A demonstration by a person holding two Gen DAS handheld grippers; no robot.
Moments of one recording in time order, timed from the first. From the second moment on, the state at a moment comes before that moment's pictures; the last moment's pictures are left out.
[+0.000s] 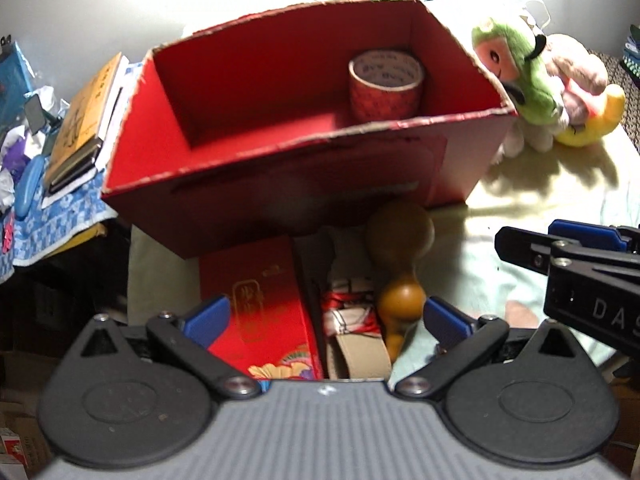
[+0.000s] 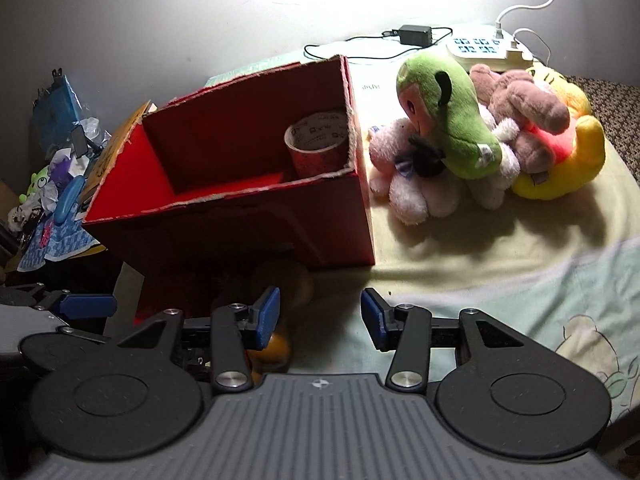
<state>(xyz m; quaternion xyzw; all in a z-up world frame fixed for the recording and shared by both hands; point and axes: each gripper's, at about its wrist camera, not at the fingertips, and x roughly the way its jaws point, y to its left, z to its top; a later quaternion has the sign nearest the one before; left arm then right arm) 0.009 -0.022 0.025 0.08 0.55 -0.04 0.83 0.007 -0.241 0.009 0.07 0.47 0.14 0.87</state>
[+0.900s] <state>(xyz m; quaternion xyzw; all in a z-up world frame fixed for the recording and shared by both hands) -0.018 -0.031 -0.007 0.03 0.58 -0.22 0.79 0.008 -0.276 -0.057 0.19 0.61 0.16 0.75</state>
